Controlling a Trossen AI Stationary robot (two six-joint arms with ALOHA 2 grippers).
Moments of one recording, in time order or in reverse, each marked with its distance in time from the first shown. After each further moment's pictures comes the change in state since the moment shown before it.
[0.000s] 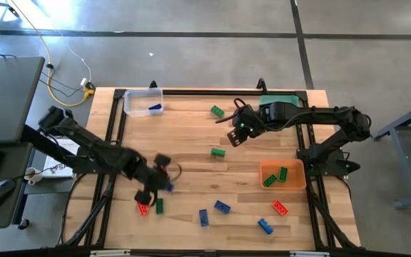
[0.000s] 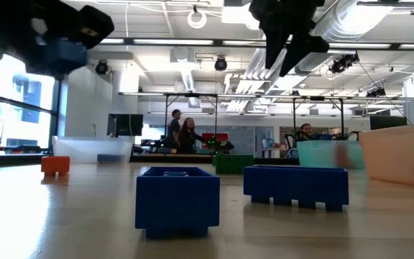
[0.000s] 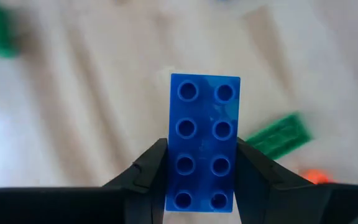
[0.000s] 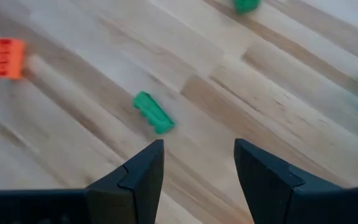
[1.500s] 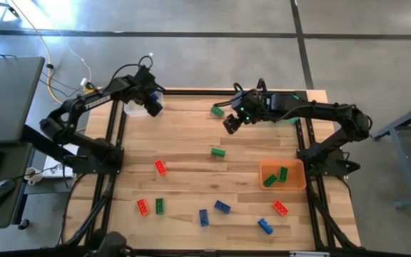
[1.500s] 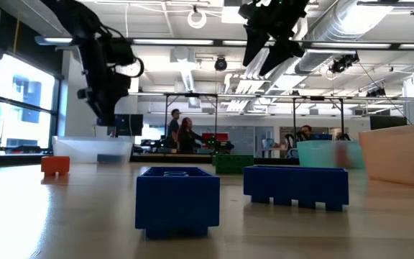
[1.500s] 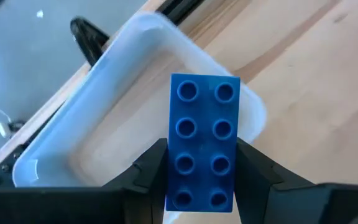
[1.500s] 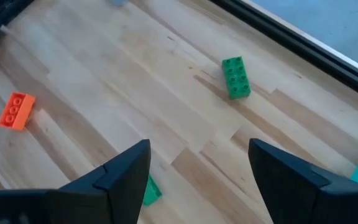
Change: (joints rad) left arm 1.366 0.087 0.001 0.042 -0.004 0.131; right arm -0.122 0.000 0.000 0.201 0.064 -0.256
